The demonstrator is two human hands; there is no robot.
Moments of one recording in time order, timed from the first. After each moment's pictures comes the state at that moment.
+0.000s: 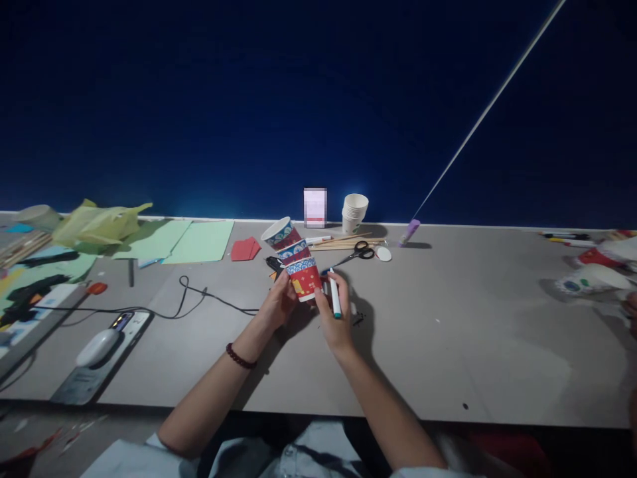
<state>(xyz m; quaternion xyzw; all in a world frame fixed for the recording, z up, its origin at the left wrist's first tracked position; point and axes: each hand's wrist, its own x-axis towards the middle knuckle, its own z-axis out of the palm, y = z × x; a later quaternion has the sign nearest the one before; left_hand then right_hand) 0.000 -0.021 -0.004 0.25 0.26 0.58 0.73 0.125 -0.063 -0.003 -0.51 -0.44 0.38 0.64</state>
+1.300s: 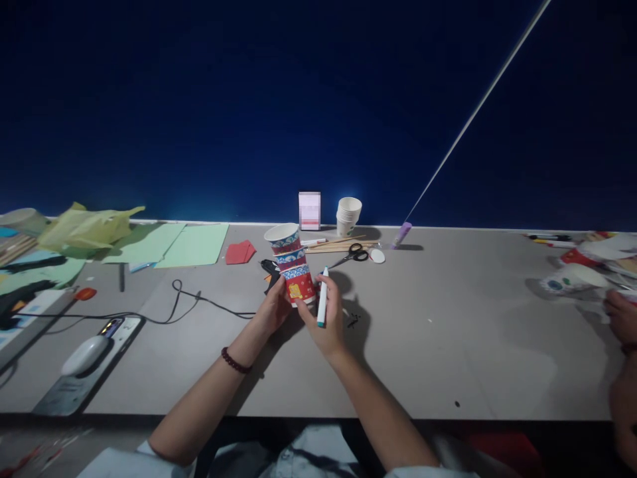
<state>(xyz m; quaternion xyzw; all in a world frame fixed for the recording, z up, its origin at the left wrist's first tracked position) 0.001 -0.024 0.000 0.23 0.28 0.54 0.76 0.125 -0.064 -0.007 -0.50 -0.55 0.28 0.61</state>
